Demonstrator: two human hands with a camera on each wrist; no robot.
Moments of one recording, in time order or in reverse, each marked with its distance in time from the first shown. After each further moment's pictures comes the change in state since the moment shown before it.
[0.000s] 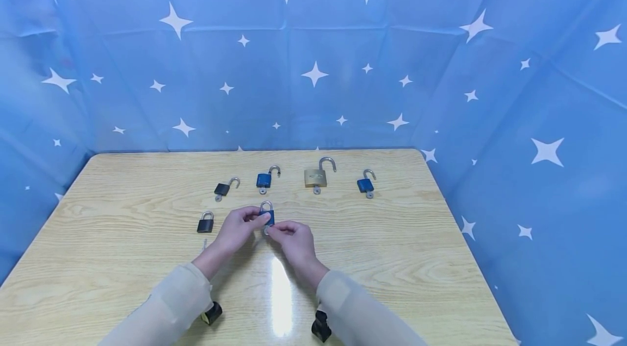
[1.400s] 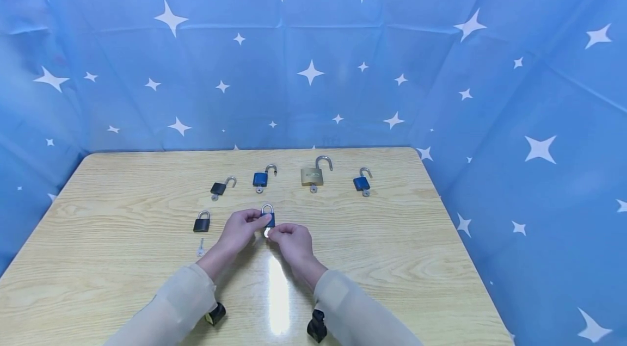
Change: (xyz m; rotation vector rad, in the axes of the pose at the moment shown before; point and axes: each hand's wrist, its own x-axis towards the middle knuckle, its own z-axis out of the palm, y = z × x) left_hand -0.002 0.000 0.011 -0.040 0.006 -0.077; right_hand -0.007 -0.001 -0.001 -0.058 0.012 0.056
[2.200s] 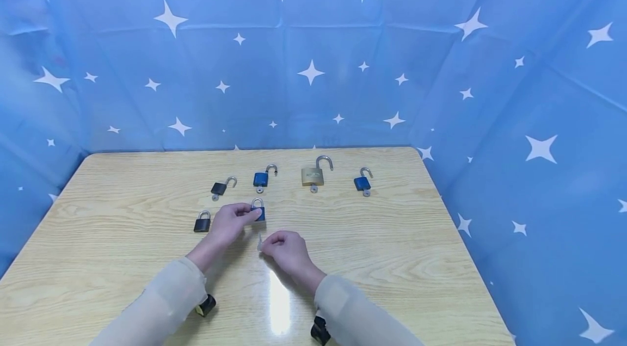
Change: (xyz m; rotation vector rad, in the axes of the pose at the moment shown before) left_hand 0.007 0.004 -0.024 0.154 0.038 0.024; right_hand -0.011 0.000 0.001 -0.155 -0.161 -0.066
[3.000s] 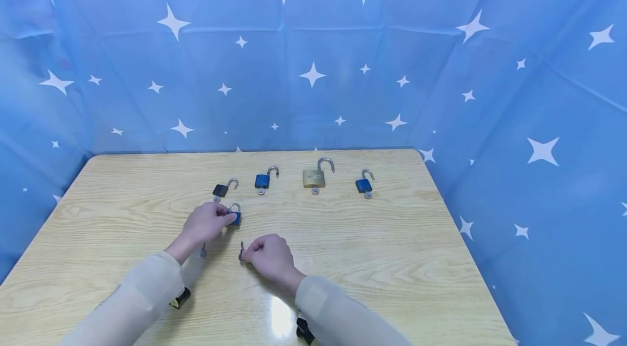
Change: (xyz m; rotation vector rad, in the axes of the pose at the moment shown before) left_hand 0.003 -0.007 -0.053 0.434 -0.044 0.012; right_hand 0.003 -0.012 0.030 -0.210 -0.058 -0.103
